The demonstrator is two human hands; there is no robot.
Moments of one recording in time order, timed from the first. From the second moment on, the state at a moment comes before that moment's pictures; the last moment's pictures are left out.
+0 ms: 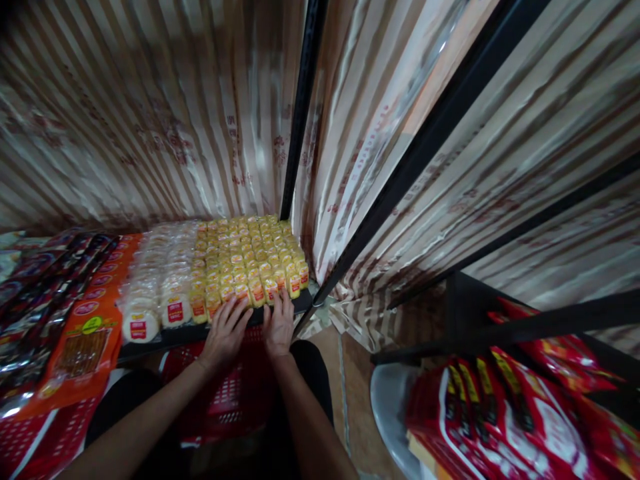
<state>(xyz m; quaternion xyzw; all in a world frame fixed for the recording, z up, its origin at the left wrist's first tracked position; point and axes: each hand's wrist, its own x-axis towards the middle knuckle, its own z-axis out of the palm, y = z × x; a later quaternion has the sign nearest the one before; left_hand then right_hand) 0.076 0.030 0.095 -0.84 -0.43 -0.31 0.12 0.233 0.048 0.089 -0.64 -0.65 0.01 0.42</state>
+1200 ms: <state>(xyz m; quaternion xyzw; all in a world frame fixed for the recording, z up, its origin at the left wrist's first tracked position) 0.121 0.069 0.099 -0.88 -0.39 -0.22 0.15 0.249 0.055 0.086 -0.62 -0.63 0.02 0.47</state>
